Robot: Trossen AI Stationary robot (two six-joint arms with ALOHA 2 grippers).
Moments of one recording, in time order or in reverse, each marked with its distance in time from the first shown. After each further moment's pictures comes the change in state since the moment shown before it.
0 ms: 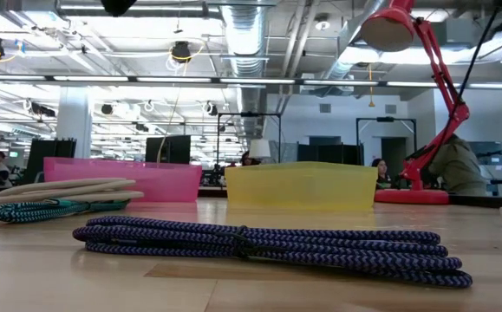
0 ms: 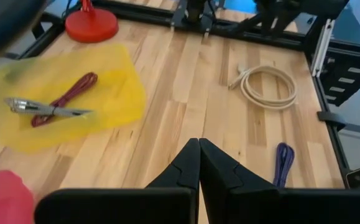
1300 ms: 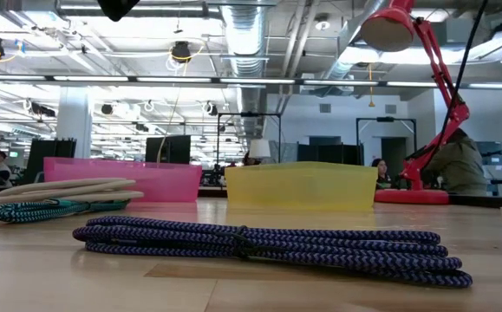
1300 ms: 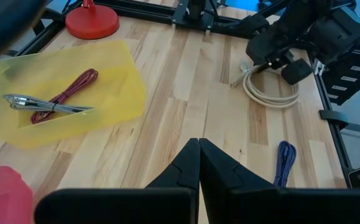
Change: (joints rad) left arm 0.000 0.000 -0.012 0.005 -0.001 -0.006; right arm 0.095 0.470 0.003 0.061 -0.127 0.019
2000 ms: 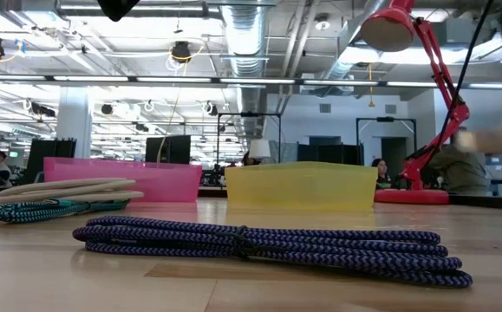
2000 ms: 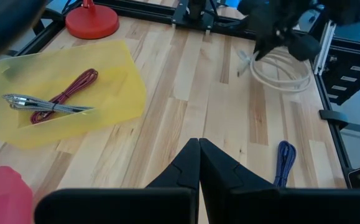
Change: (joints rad) left arm 0.000 0.000 0.000 0.000 0.001 0.000; right arm -0.041 -0.223 -0.005 -0.069 0.168 -0.039
